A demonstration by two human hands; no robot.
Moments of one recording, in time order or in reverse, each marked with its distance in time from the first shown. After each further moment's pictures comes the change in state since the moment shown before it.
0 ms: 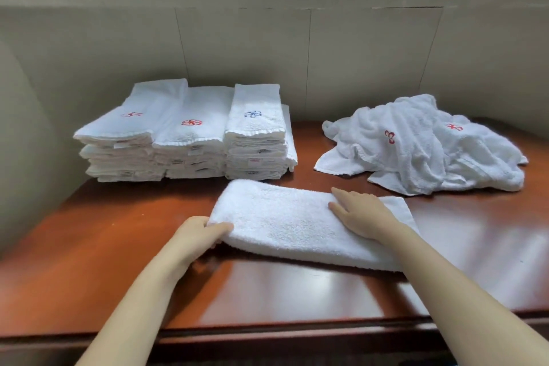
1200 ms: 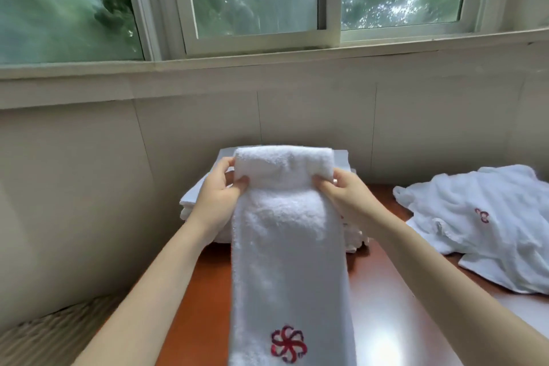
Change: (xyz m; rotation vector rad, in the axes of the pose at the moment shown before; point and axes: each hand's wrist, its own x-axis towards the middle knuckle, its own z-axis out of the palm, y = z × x) left_hand -0.005 0.104 -0.157 -0.364 0.303 0.602; right_hand 0.026 -0.194 -0.146 1.013 0.179 -0.334
